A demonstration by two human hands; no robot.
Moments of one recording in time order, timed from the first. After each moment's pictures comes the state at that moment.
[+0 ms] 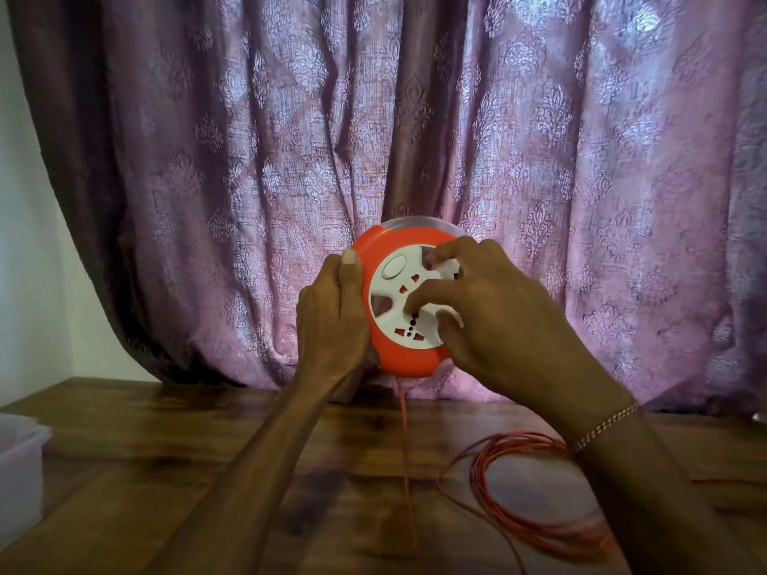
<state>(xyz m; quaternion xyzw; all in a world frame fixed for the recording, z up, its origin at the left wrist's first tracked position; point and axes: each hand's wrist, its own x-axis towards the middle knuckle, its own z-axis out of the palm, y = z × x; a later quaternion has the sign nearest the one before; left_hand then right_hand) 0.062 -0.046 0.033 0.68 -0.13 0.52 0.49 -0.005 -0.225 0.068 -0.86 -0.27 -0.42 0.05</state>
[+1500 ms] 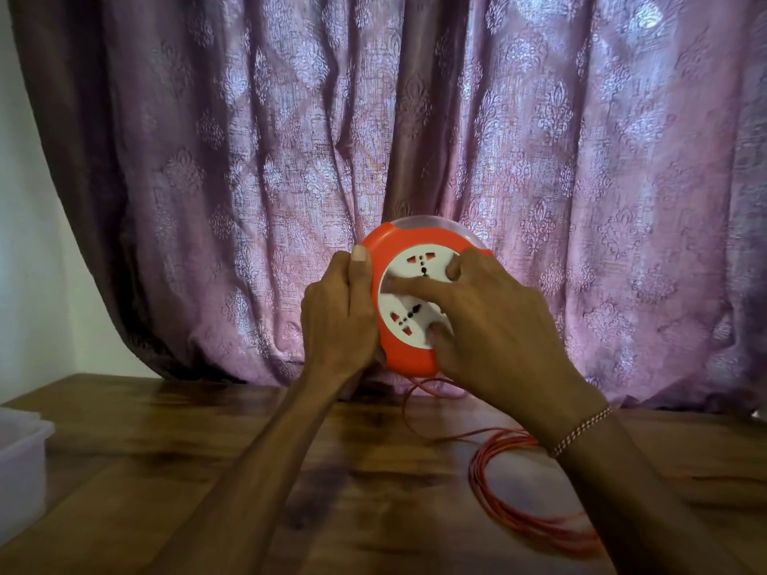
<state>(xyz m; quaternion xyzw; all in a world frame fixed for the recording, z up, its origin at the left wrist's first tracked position) 0.052 -0.054 0.035 0.69 -0.13 0.54 0.47 -0.003 -0.216 0.056 -0.87 -0.22 -0.44 0.02</state>
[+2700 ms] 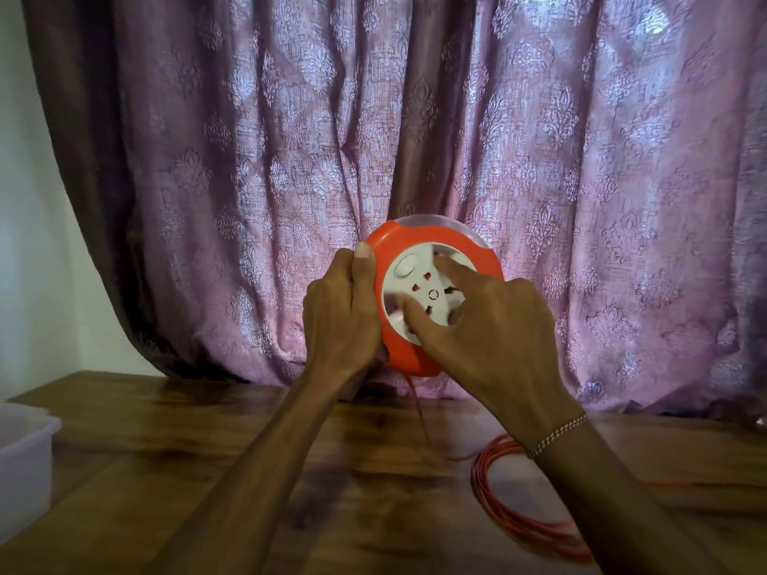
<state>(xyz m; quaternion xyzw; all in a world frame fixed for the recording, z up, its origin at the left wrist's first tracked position) 0.046 -0.054 0.040 0.70 -0.12 0.53 0.46 0.006 -0.203 0.048 -0.82 -0.15 -0.53 0.17</state>
